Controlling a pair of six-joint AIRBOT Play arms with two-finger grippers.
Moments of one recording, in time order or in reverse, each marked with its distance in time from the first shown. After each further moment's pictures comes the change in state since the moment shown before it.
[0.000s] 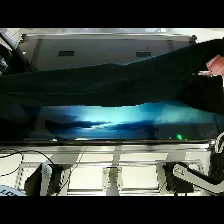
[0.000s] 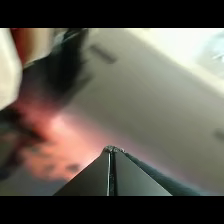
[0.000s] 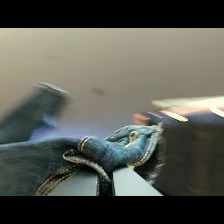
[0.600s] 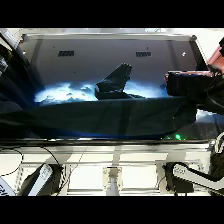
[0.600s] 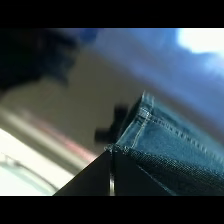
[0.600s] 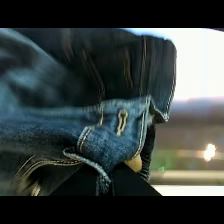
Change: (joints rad) left arm -0.150 -0.183 -0.133 0.542 -0.224 -0.066; right arm 0.000 -0.045 -0.517 -0.228 0.209 -0.034
